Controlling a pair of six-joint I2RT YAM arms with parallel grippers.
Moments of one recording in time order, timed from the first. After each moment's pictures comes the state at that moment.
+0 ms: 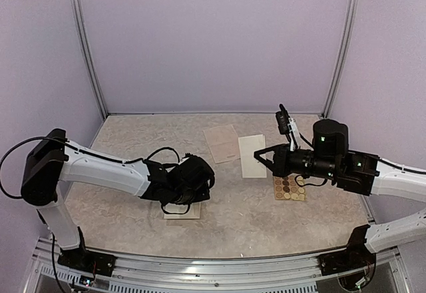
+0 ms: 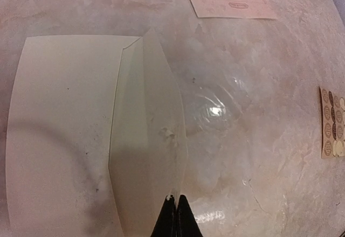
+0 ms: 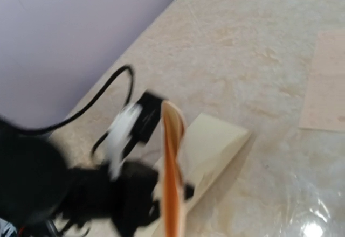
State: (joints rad) left arm -1.06 1.78 1.07 -0.27 -0.41 -1.02; right arm 0.90 1.04 0.76 0.00 -0.07 0.50
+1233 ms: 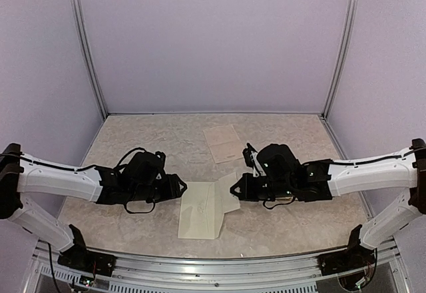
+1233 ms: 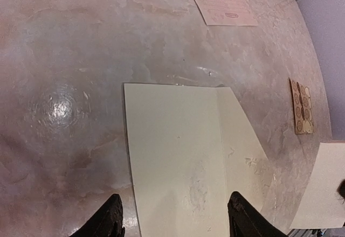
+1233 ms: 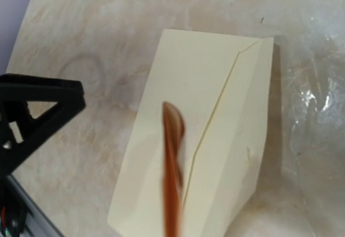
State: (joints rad) left arm -0.95 1.39 0.66 -0.02 -0.19 -0.92; right arm 1.07 1.40 0.82 -0.06 0.03 0.88
